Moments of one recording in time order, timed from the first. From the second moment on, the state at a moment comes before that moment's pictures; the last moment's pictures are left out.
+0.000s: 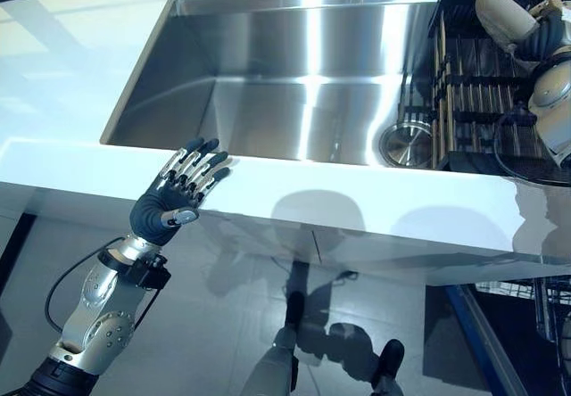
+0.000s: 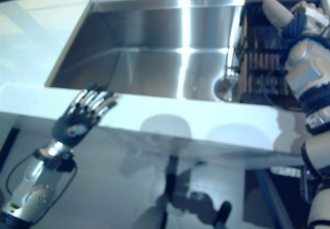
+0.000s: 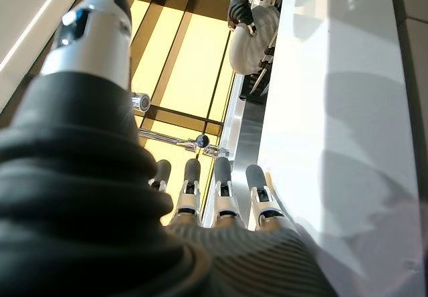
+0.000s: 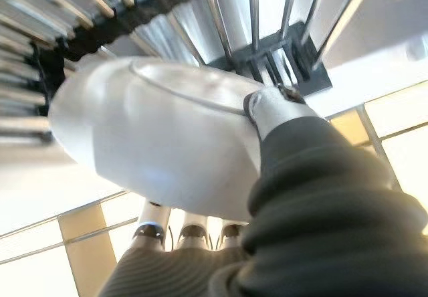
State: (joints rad) left arm -0.14 0.81 -0.14 -0.21 -1.08 -0.35 -0.35; right arm -1.47 -1.04 0.77 0.85 0.00 0.30 -0.22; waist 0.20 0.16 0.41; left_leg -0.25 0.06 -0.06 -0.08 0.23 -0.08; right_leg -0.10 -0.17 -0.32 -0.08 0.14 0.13
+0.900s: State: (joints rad) left arm -0.14 0.75 -0.15 -0.13 -1.05 -0.29 -0.37; right arm -1.31 -1.05 0.51 0.80 0.41 0.22 -0.07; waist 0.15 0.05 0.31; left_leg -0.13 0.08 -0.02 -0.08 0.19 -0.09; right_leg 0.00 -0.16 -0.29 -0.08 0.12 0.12
